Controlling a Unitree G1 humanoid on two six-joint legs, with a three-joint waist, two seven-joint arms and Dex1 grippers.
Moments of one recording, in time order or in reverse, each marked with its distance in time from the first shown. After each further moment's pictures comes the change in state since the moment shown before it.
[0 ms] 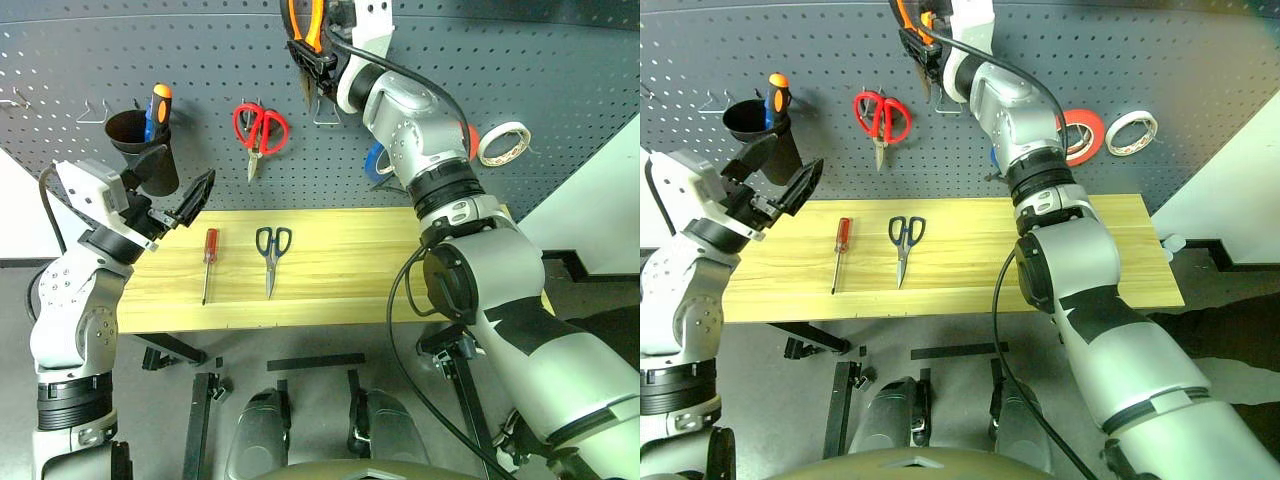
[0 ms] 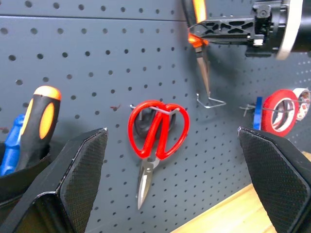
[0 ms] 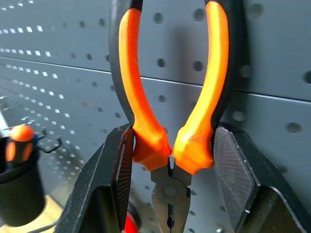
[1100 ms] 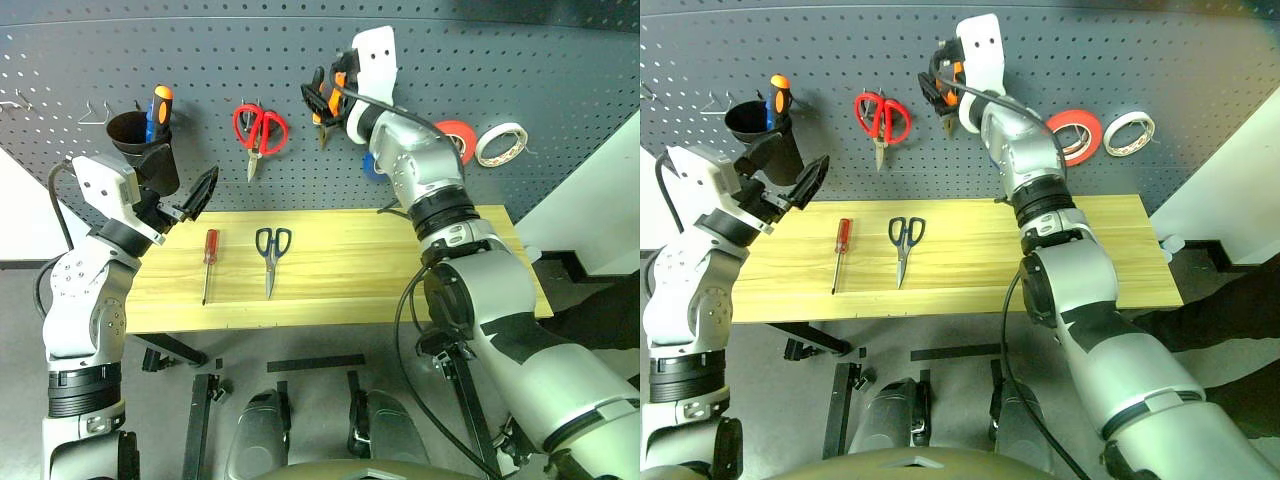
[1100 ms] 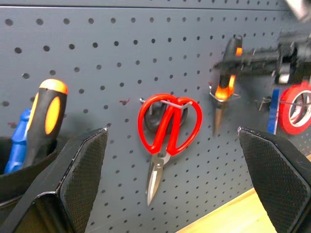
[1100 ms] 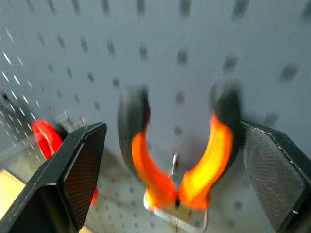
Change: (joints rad) left arm -0.039 -0.009 -0.031 0.051 0.085 0.021 0.041; right arm 0.136 -0.020 0.006 -0.147 -0.057 0.056 -0.045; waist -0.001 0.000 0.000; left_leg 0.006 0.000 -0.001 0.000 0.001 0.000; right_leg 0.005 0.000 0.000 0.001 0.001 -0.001
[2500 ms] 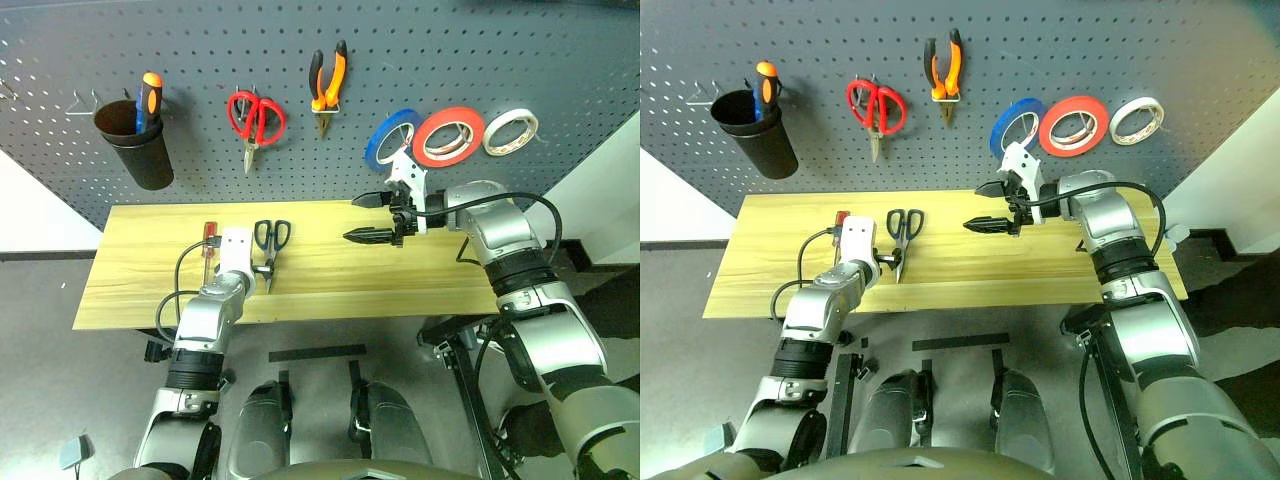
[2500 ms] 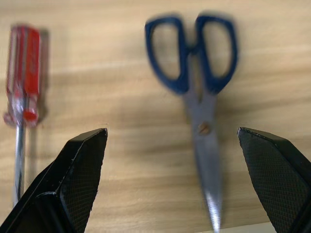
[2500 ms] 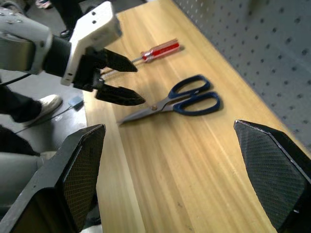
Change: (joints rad) left arm -0.139 -0.401 -0.259 0.317 0.360 0.610 0.575; right arm 0.389 -0.360 0.295 -0.248 0.013 0.125 0.913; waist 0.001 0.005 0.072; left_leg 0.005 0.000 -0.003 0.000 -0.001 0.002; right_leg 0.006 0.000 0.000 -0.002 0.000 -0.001
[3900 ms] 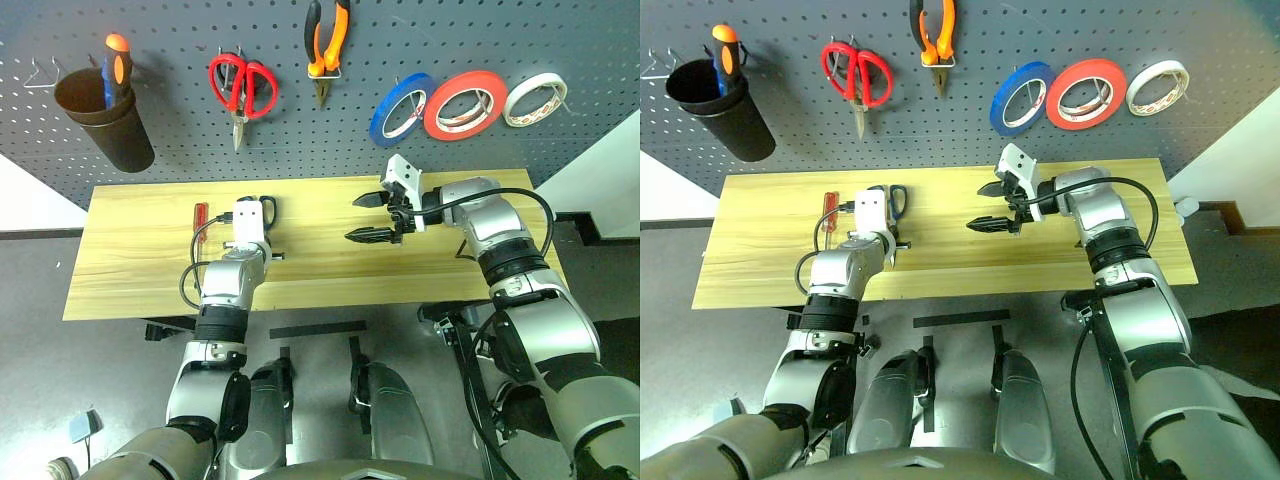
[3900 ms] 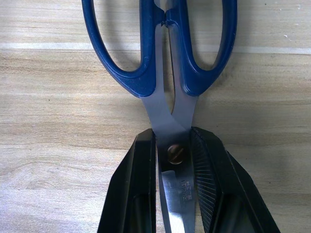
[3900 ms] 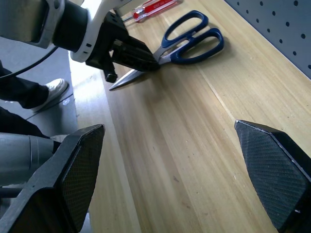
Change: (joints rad) left arm -0.180 -0.078 0.091 0.145 0.028 0.015 0.109; right arm -0.063 0.030 -0.006 0.158 -0.084 -0.099 0.015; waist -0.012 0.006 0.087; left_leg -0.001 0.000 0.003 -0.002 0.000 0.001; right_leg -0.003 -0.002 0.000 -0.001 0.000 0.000
